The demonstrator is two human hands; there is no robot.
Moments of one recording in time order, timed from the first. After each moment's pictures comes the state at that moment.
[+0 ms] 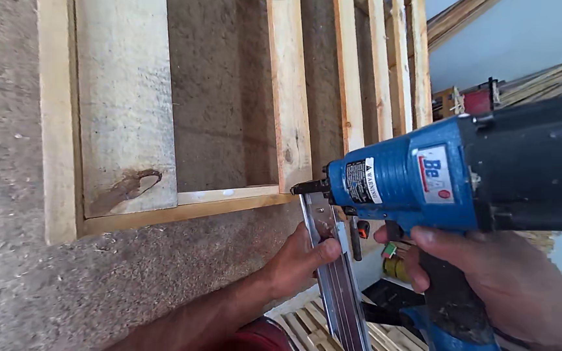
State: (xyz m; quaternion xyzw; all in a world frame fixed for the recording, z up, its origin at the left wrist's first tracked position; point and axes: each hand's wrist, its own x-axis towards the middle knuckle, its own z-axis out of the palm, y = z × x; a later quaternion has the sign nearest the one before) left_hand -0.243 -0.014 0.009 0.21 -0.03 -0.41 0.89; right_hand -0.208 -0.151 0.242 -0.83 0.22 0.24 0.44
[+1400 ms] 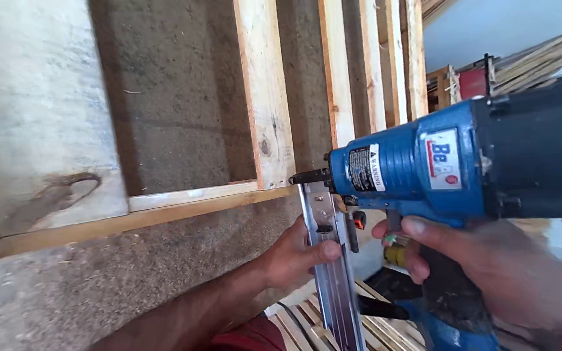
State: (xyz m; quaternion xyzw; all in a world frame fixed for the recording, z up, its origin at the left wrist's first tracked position) left_hand -0.234 -0.044 0.002 0.27 -0.10 -0.45 0.84; right_hand -0.209 -0.183 0.246 -0.83 0.28 0.26 0.42
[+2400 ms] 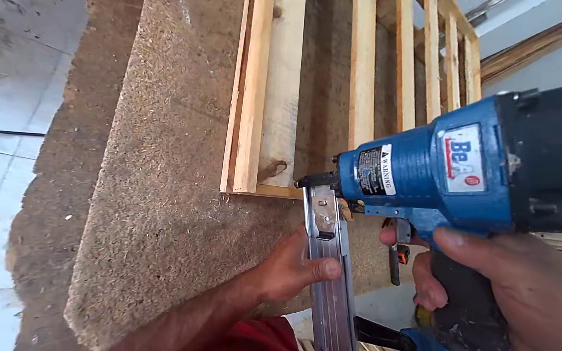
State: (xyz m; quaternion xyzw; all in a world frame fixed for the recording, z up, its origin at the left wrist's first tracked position) left_hand -0.290 0.154 0.008 0.37 -0.09 -0.29 0.88; right_hand -0.242 -0.004 0.236 -0.80 0.16 0.25 0.52
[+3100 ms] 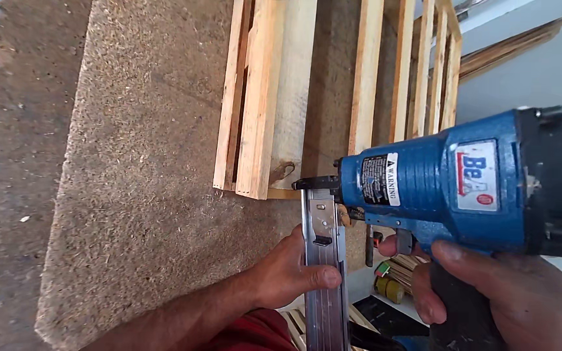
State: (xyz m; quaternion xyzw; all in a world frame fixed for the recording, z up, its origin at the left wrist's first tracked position) left_hand -0.288 0.175 -0.001 0.30 -0.10 -0.32 0.89; right_hand -0.234 0.042 0.244 -0.83 0.20 0.26 0.44
